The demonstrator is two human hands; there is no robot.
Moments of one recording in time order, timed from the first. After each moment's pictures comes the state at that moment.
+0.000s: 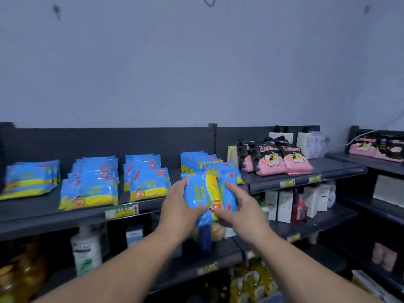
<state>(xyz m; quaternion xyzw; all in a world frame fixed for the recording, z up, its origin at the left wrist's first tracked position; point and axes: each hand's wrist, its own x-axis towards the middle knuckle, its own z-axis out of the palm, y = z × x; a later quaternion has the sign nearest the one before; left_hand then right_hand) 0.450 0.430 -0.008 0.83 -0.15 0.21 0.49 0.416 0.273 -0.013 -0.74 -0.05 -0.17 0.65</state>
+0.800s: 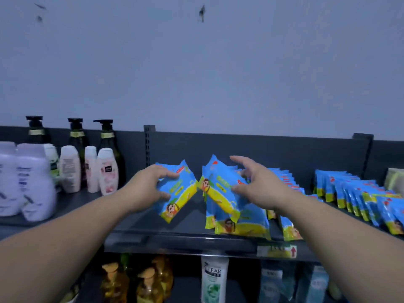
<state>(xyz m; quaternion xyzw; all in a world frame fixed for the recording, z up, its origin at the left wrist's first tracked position) 0.558 0.876 0.051 0.95 -0.03 0.19 0.24 0.598 0.603 0.075 -0.89 -0.25 -0.08 0.38</state>
